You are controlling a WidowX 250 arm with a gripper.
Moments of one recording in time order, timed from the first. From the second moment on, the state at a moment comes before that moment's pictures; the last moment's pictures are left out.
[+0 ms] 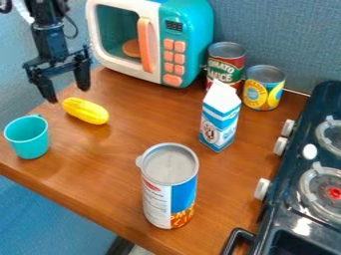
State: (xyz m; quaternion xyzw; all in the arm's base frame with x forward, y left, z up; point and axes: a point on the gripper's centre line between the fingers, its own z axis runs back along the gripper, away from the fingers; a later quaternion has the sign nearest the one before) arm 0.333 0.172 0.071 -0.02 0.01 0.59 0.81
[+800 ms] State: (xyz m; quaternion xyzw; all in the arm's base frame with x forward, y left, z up) arm 0.343 0.150 0.045 0.00 0.03 0.64 0.76
